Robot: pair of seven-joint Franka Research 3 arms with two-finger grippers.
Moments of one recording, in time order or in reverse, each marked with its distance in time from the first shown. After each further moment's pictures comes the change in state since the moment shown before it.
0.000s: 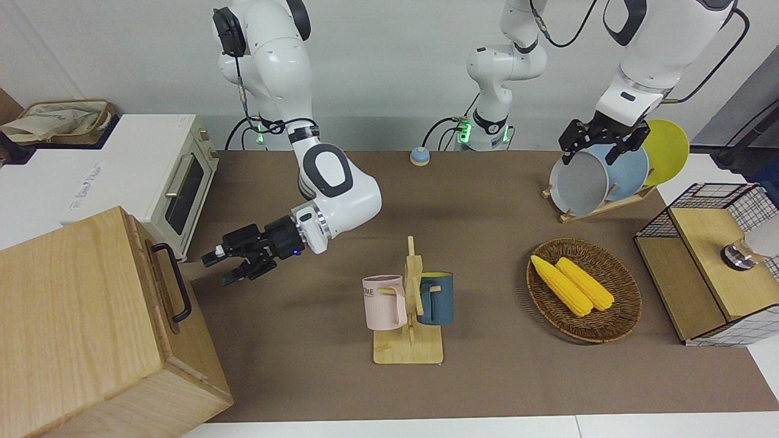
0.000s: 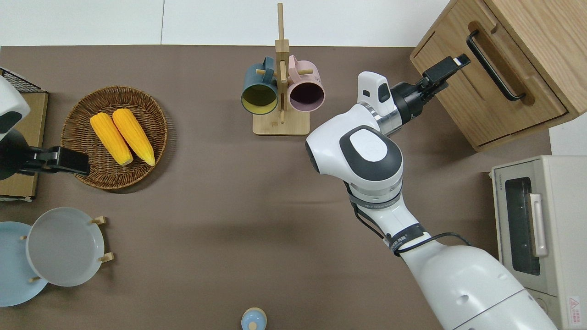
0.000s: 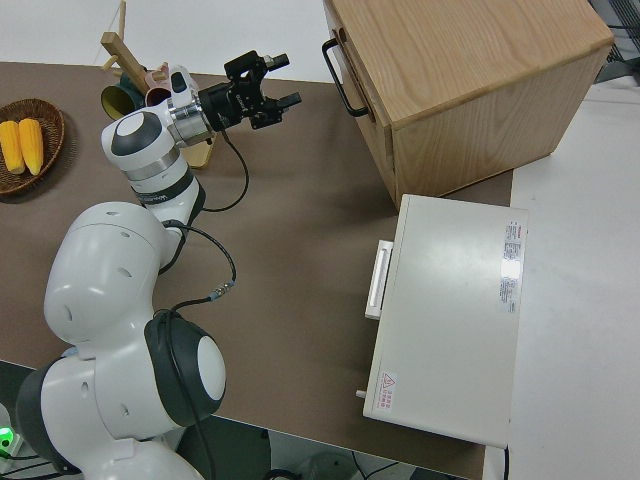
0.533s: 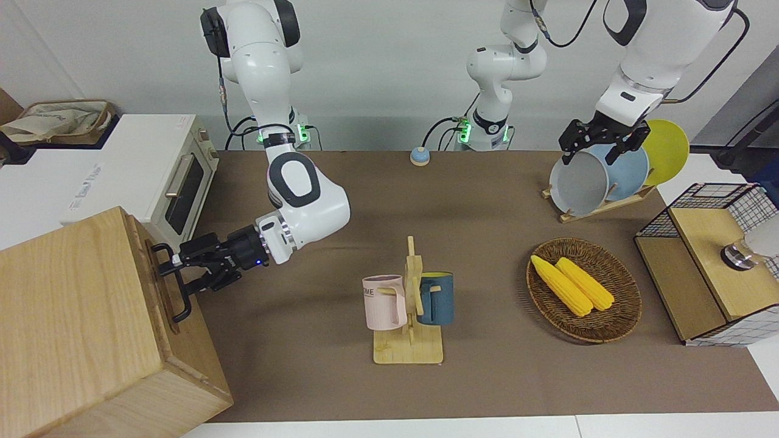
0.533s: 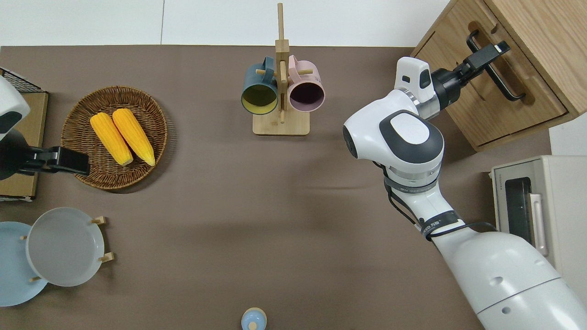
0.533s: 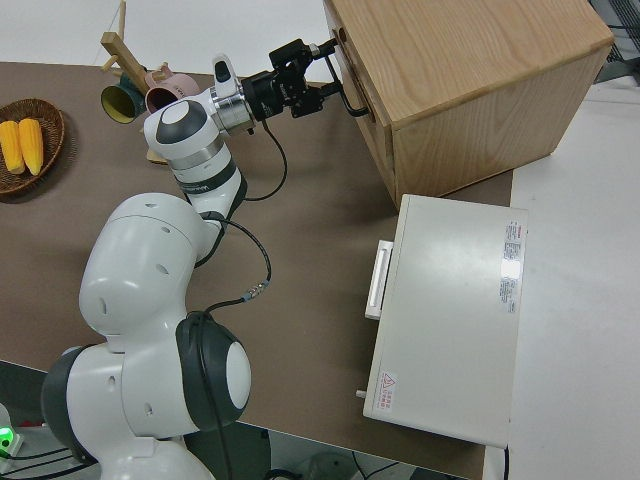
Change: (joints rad) left arm 0.000 0.000 0.000 0.000 0.000 0.000 0.000; right arm -0.084 0.000 0.000 0.000 -0.058 0.051 0.025
